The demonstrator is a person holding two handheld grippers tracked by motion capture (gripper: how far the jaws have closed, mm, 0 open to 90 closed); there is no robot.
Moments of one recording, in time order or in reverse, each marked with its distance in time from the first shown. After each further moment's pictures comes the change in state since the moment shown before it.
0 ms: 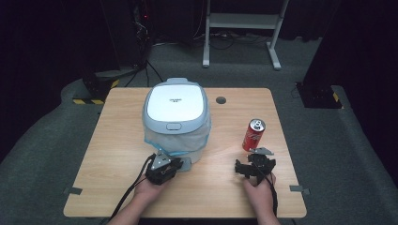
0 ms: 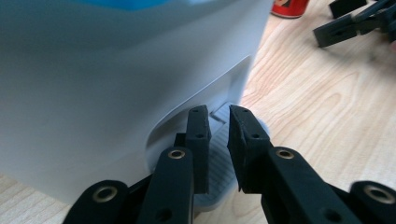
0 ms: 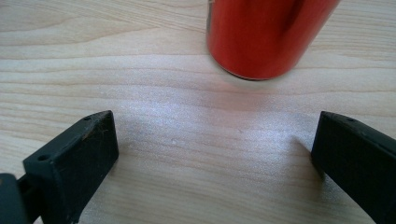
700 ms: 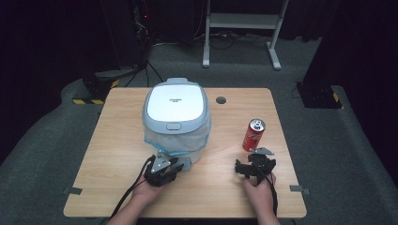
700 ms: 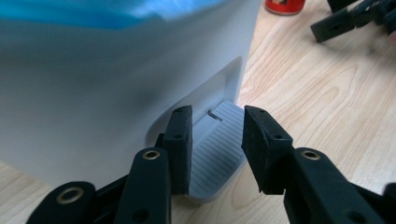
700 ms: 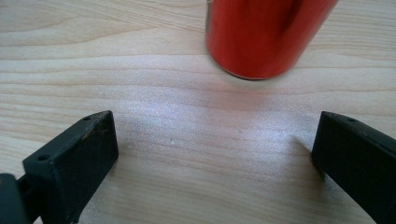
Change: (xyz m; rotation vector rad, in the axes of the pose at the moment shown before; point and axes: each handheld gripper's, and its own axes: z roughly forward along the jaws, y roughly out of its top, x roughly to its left) left arm -0.008 0.000 -0.005 0.008 0.024 0.060; right arm 0.000 0.000 0.000 0.002 -0.002 0.006
